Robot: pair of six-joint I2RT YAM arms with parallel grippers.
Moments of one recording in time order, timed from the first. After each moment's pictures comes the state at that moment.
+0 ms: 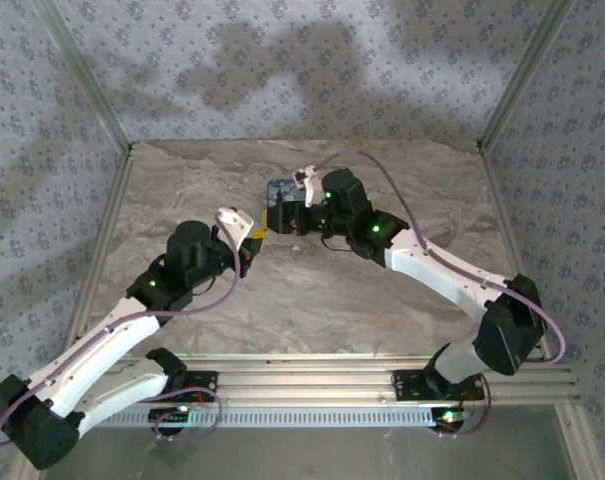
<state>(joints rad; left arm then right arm) -0.66 0.88 0.75 -0.19 0.12 0.04 0.77 1.47 1.23 -0.12 -0.38 0.63</state>
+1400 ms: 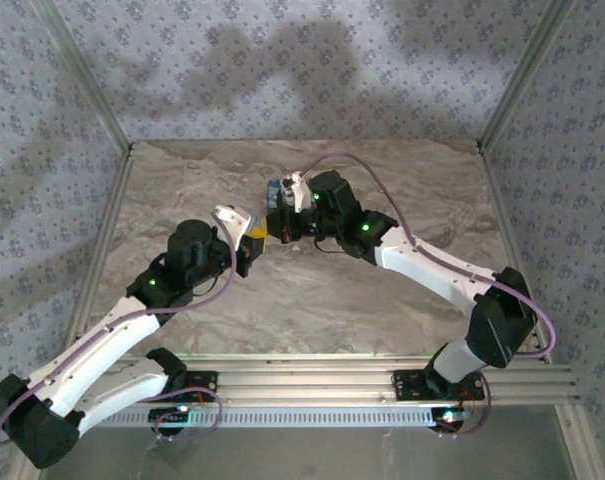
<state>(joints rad) -0.66 0.88 0.76 -0.21 0.12 -0.06 0.79 1.53 1.27 -0.18 -0.41 0.55</state>
